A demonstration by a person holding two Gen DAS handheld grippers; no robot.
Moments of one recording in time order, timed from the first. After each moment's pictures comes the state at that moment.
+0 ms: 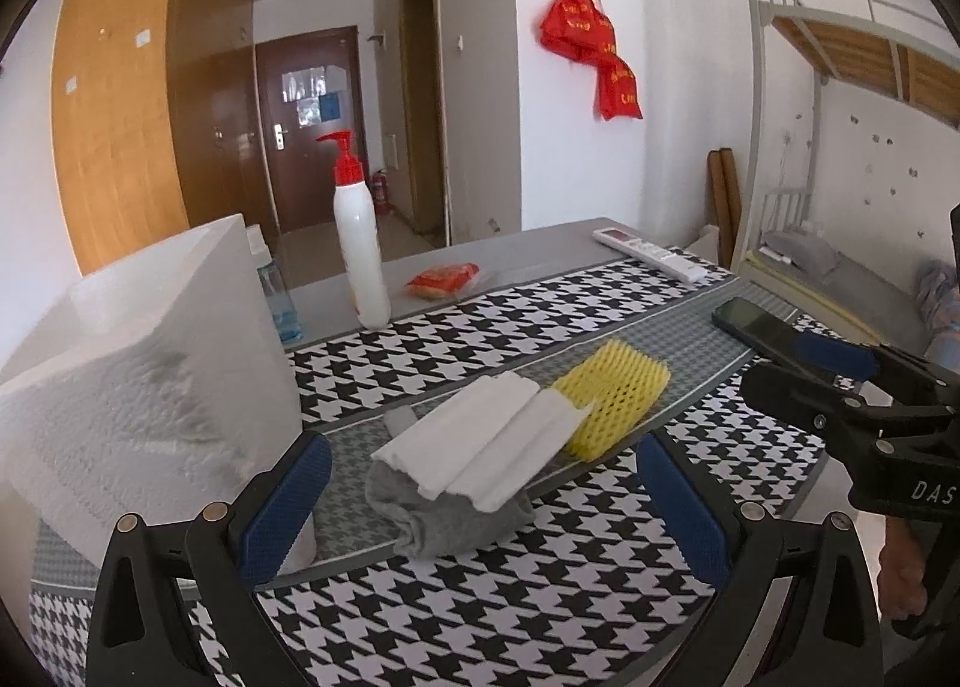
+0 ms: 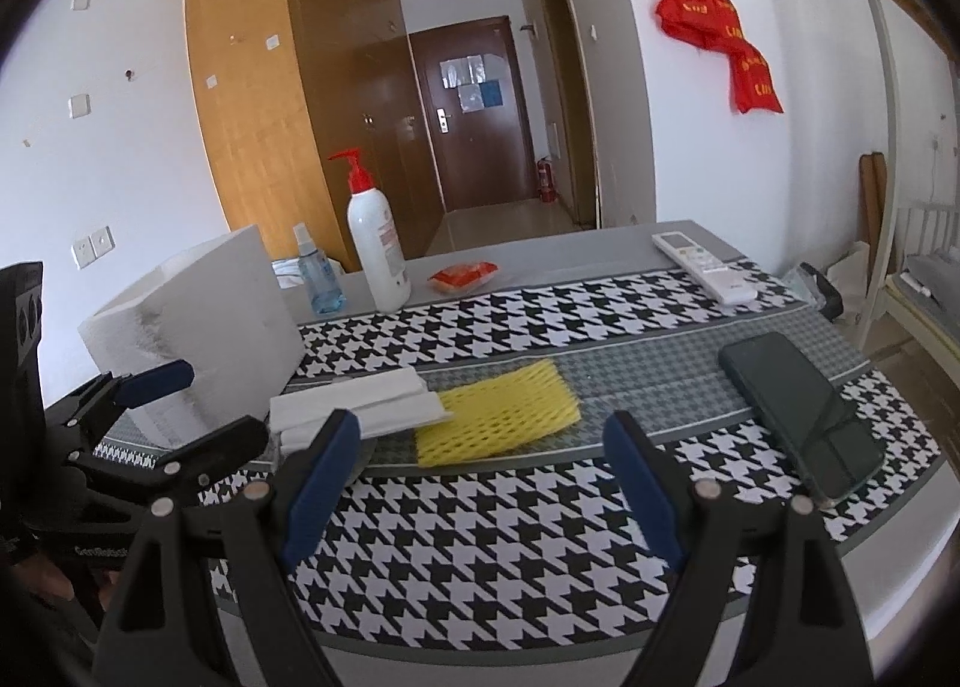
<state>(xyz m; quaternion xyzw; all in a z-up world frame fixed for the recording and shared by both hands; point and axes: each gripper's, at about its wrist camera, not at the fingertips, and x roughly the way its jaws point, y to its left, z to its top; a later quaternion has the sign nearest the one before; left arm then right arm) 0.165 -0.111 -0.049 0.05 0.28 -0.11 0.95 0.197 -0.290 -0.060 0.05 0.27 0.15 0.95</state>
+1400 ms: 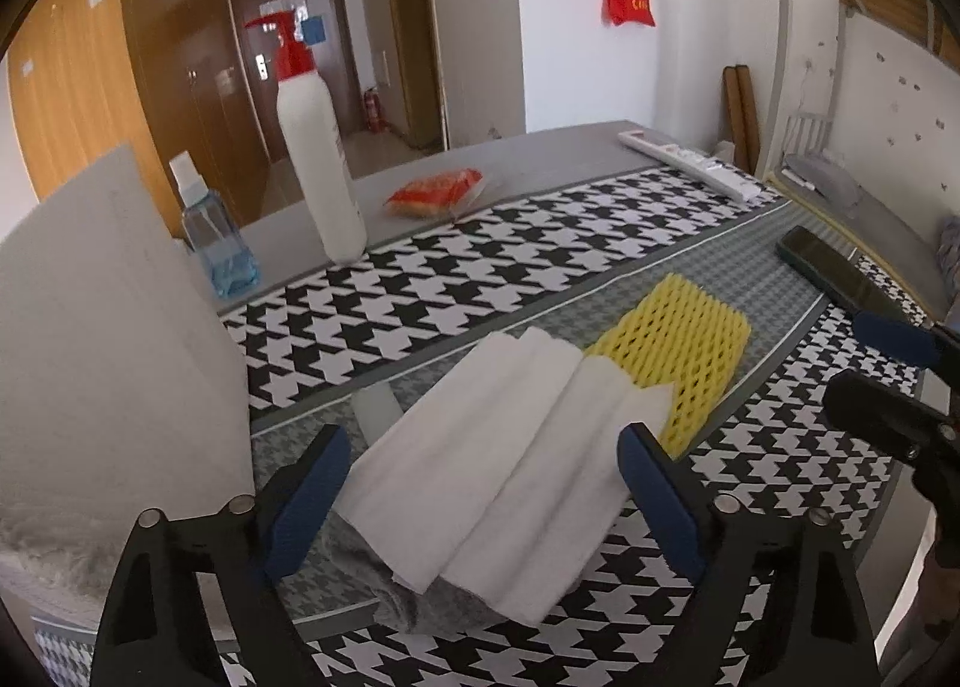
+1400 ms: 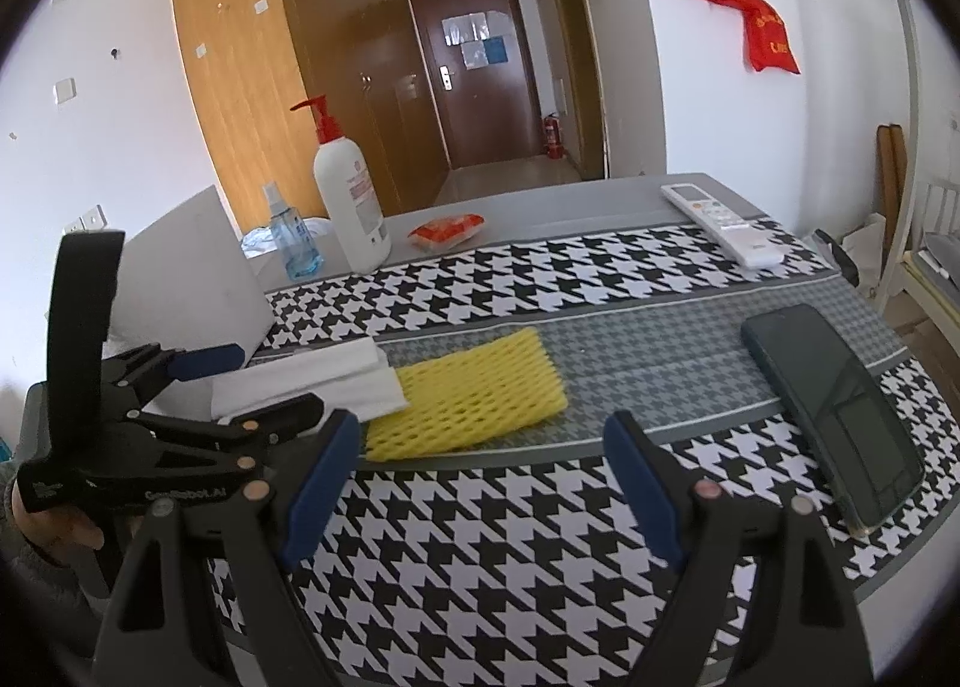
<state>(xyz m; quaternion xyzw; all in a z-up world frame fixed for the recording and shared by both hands) 0.246 -0.123 -0.092 0.08 0.39 -0.10 0.91 0.238 -0.293 -0.083 0.05 0.32 0.16 0.93</state>
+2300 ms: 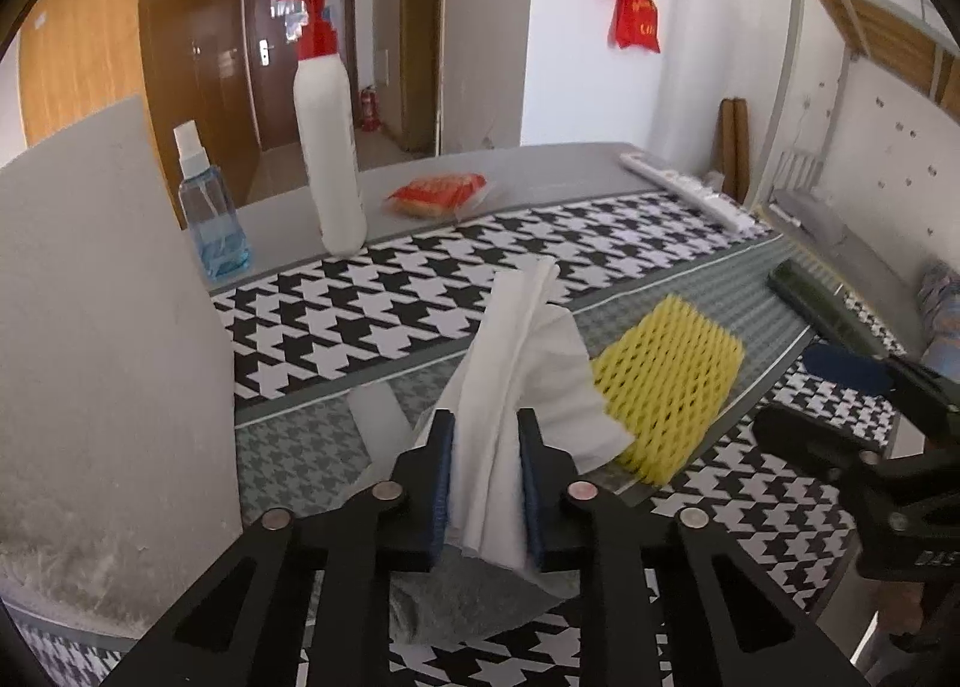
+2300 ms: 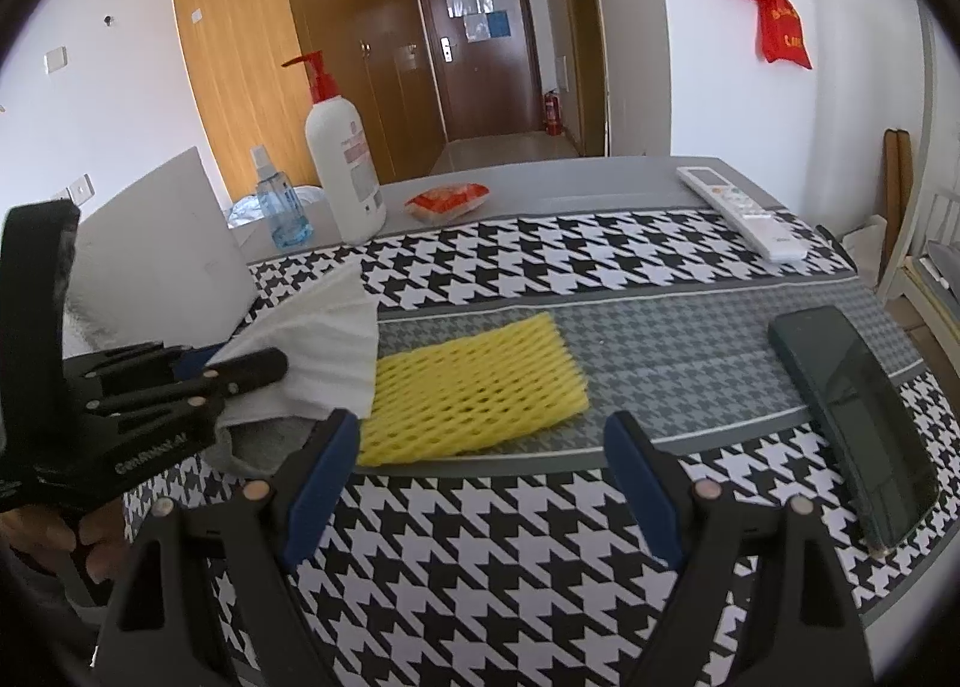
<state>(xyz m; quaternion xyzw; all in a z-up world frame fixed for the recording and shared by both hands) 0.247 -0.106 -0.091 0.03 0.37 -0.13 0.92 0.258 -0.275 -0.095 0.02 0.35 0.15 0.92</state>
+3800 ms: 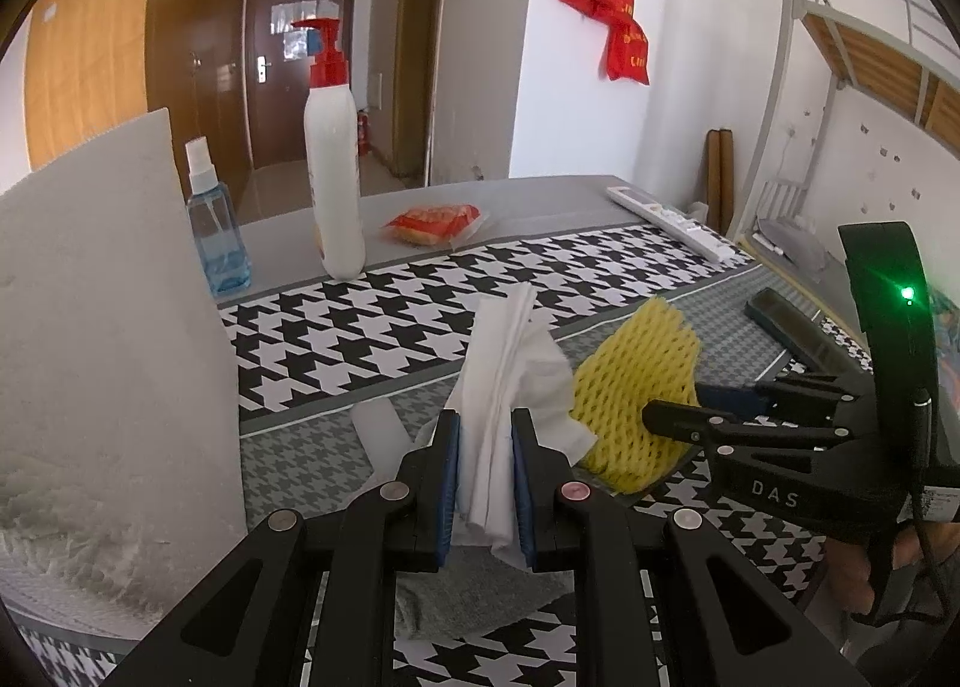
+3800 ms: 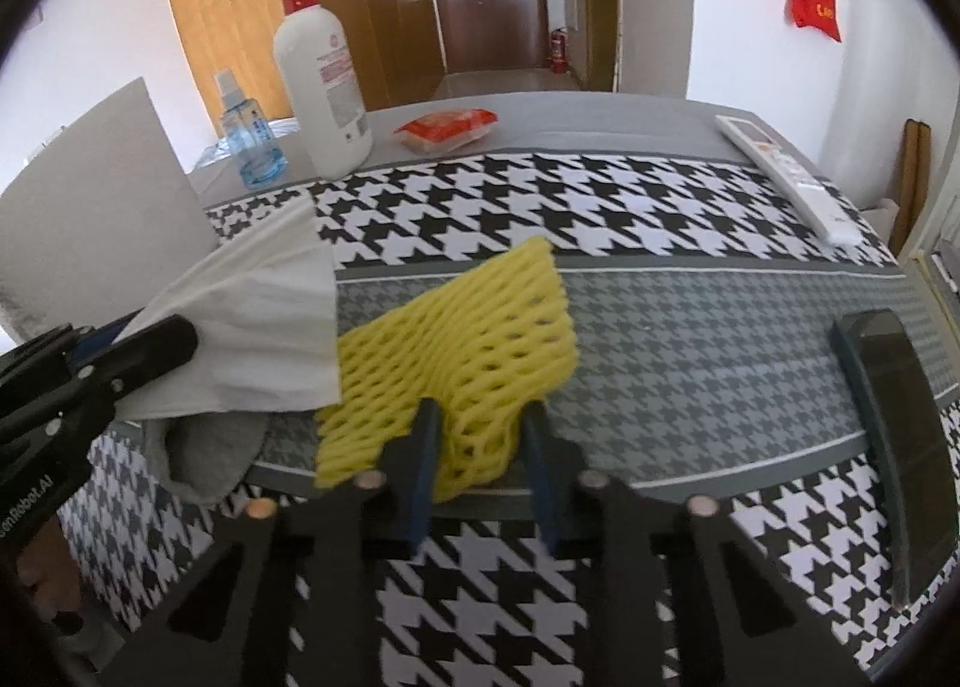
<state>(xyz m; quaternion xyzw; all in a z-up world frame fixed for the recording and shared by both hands) 0.237 -0.098 -0.083 0.00 0.34 -0.14 0.93 0.300 -0.247 -0.120 -0.01 0.43 0.16 0.89</state>
